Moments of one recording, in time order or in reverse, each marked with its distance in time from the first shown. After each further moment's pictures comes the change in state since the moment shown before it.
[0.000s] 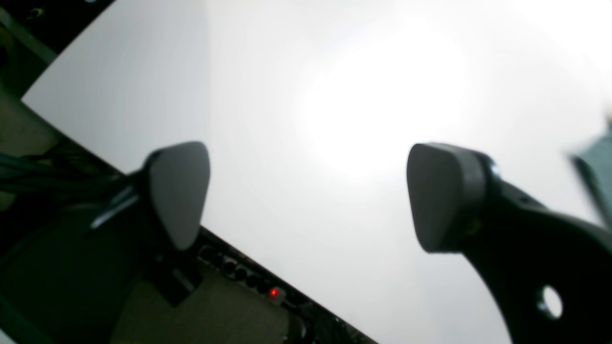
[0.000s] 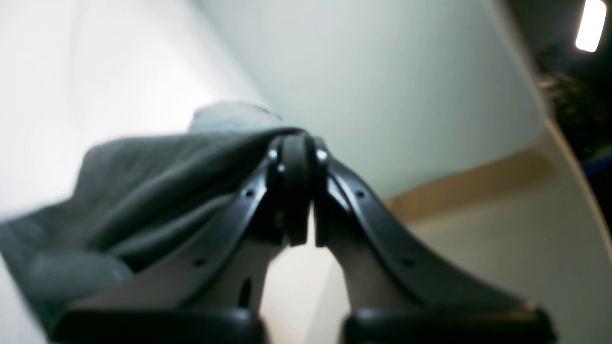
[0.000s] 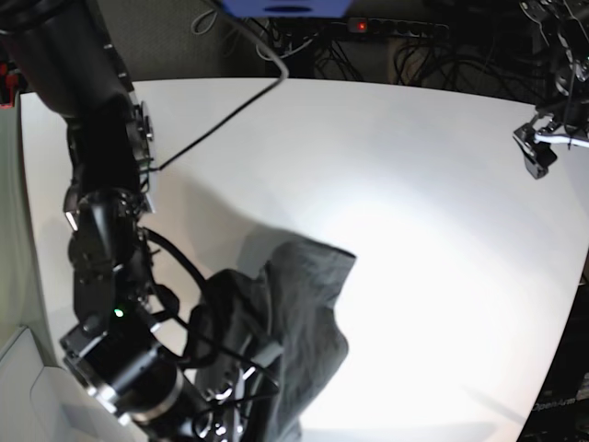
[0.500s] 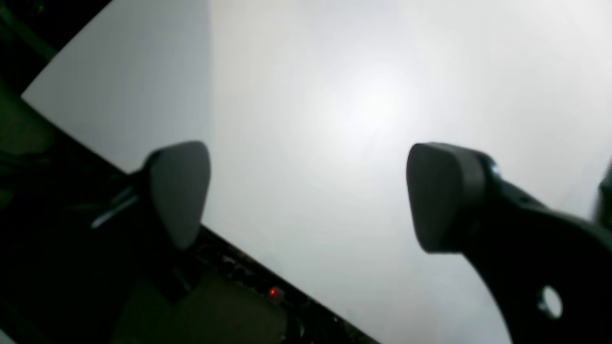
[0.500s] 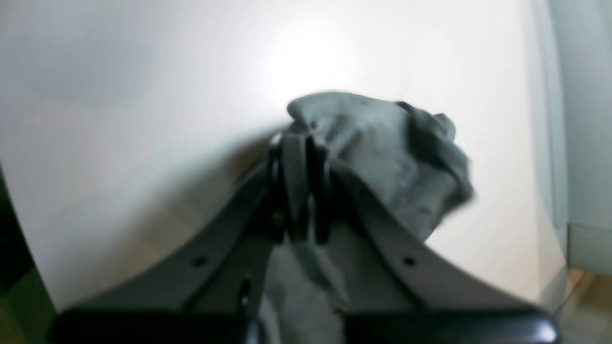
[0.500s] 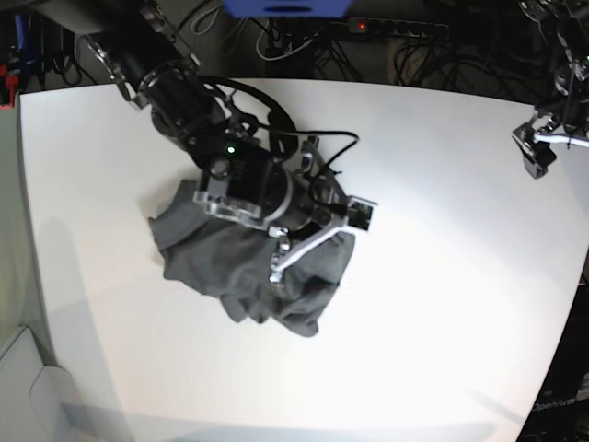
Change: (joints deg) left arm 0.0 0.2 0.0 0.0 0.0 0.0 0.0; right arm -26.8 0.0 -21.8 -0.6 1.3 5.6 -2.2
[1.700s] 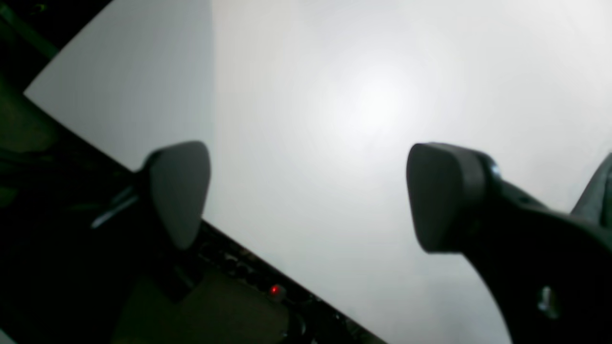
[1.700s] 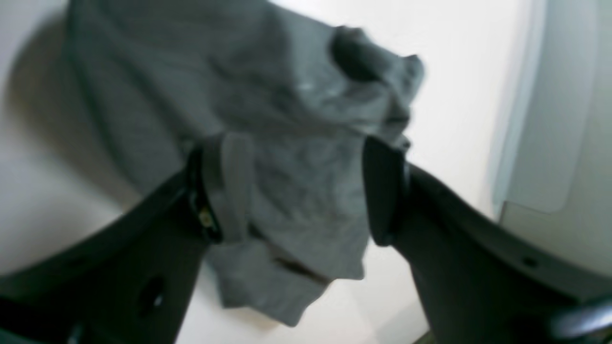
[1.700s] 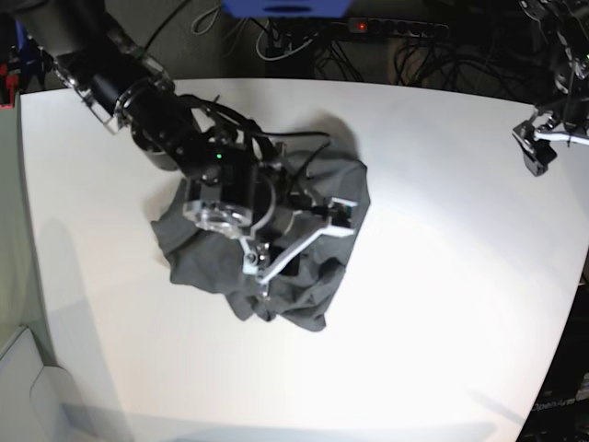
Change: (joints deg) left arm 0.3 0.1 -0.1 0.0 0.0 0.0 0.0; right arm 6.4 7.6 -6.3 0.2 -0.3 0.0 -2.3
